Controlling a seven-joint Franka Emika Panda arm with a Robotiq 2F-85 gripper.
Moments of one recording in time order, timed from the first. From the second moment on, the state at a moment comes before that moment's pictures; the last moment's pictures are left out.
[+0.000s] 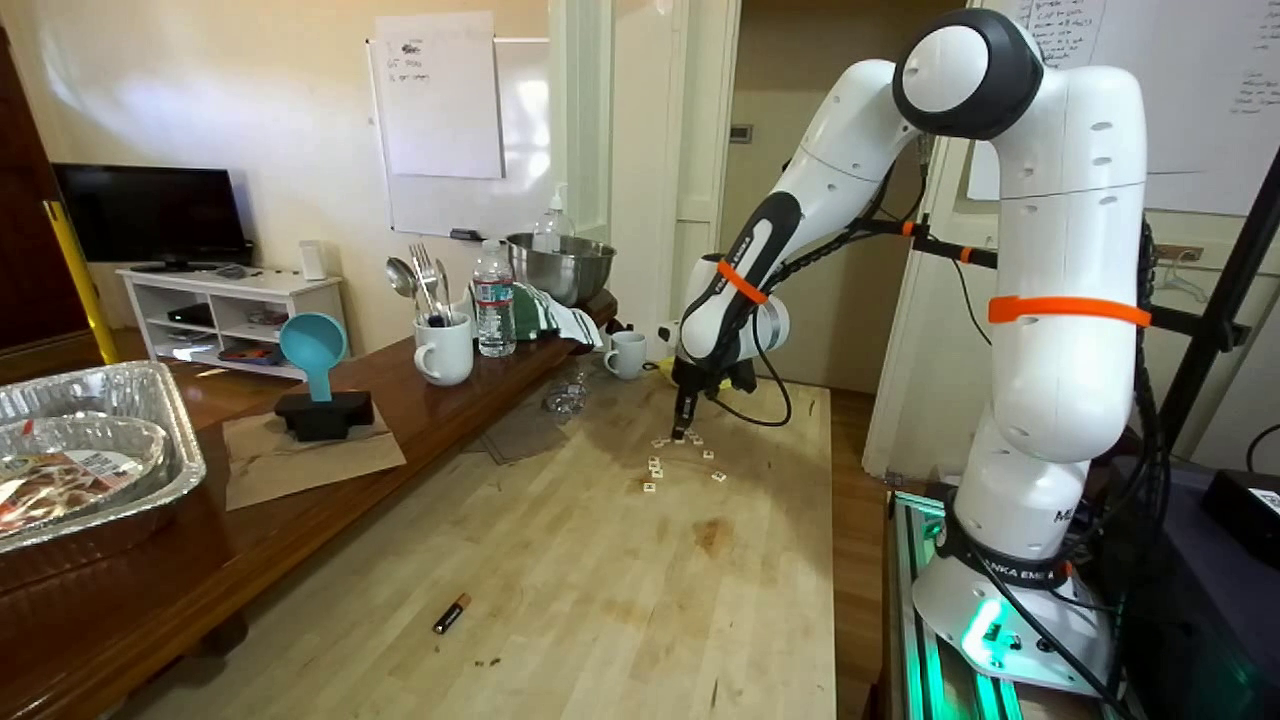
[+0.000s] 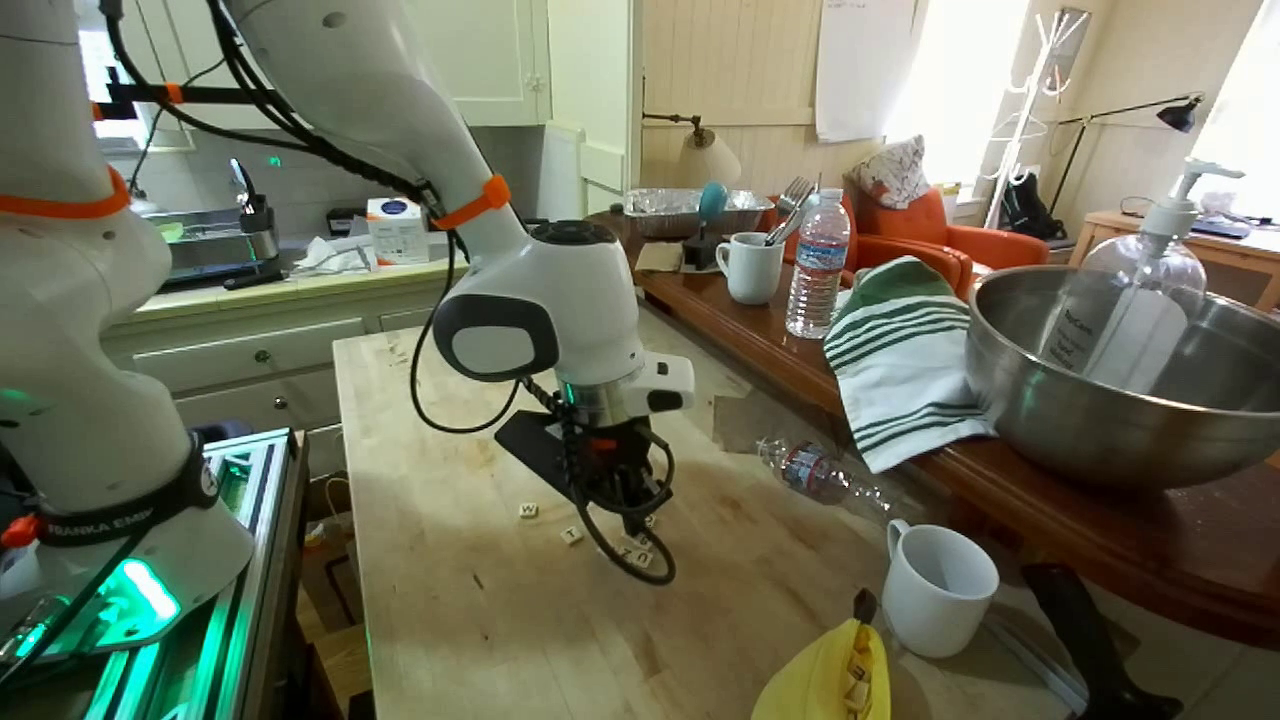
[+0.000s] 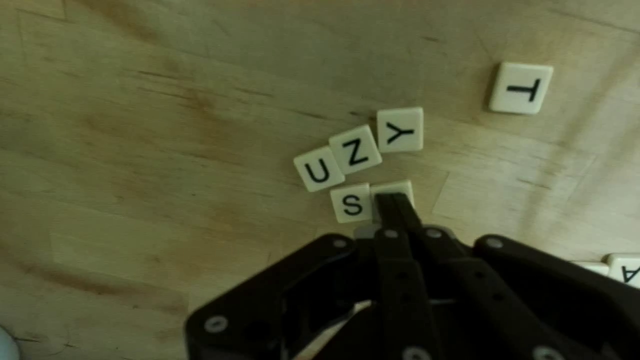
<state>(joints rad) -0.25 0.21 -0.11 -2.53 0.10 2.93 -0.78</state>
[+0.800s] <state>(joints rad) -0.24 0.17 -0.05 -2.56 0.08 2.86 -0.76</state>
